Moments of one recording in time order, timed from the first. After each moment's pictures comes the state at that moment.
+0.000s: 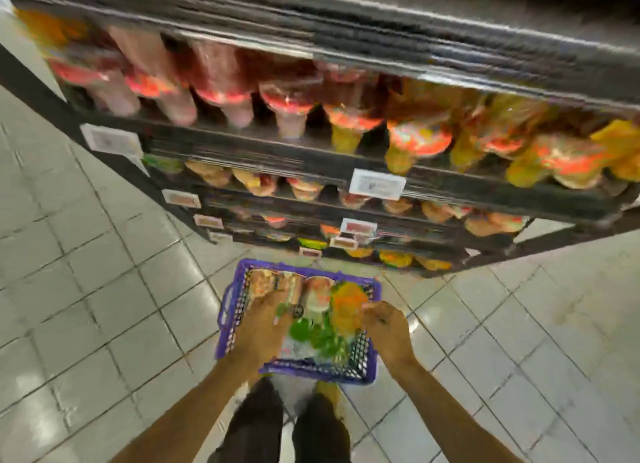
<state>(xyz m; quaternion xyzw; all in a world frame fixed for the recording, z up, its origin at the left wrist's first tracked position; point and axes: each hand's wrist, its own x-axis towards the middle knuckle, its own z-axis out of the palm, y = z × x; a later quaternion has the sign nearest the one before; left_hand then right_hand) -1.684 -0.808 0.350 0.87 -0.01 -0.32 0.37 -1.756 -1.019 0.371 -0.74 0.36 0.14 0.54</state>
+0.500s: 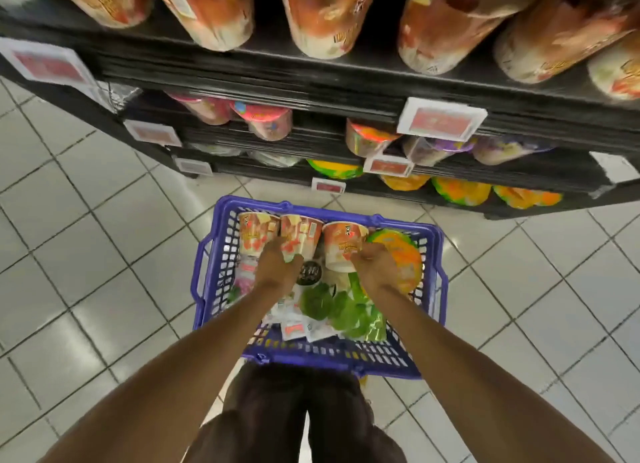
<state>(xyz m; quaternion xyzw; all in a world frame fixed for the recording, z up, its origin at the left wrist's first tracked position) -1.636 -0.823 0.029 0.86 0.13 -0.36 0.32 -1.689 -0.992 0.035 -0.74 0.46 0.23 0.43</state>
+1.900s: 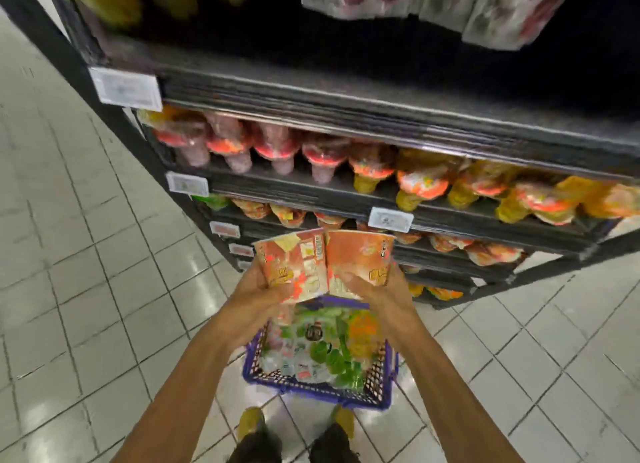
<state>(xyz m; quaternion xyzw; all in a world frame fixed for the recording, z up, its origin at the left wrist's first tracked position) -1.641 -0.759 0.520 0.58 0.07 -0.33 0.74 -1.696 -0.969 0.521 -0.65 0.28 0.07 0.71</state>
